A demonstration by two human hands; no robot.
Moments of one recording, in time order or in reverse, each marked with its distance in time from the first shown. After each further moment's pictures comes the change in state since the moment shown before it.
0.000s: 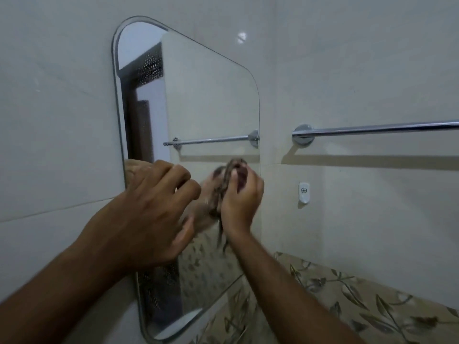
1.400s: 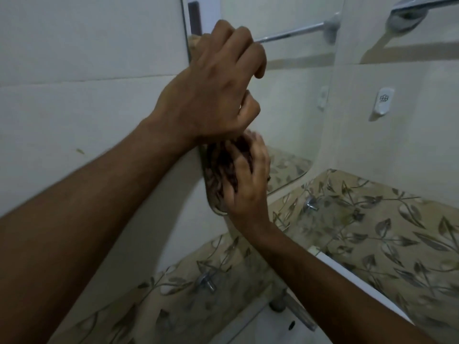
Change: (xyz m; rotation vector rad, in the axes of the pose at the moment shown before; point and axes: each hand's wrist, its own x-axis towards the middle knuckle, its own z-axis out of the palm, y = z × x) left_hand -0.002 0.005 -0.007 -0.013 0.046 -0.055; right_hand -0.176 0.029 -0.042 -0.094 -0.422 -0.614
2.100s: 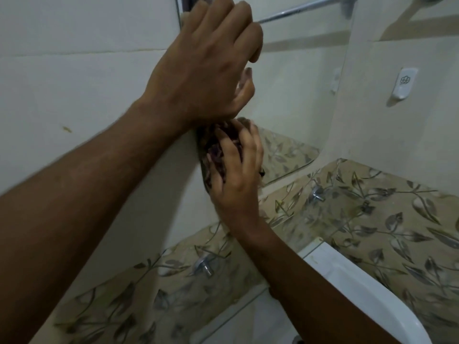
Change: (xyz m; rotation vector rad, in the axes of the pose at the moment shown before) left_hand -0.002 0.004 0.005 0.282 -0.066 0.030; right_hand -0.008 -0.015 0.006 0.052 0.020 0.095
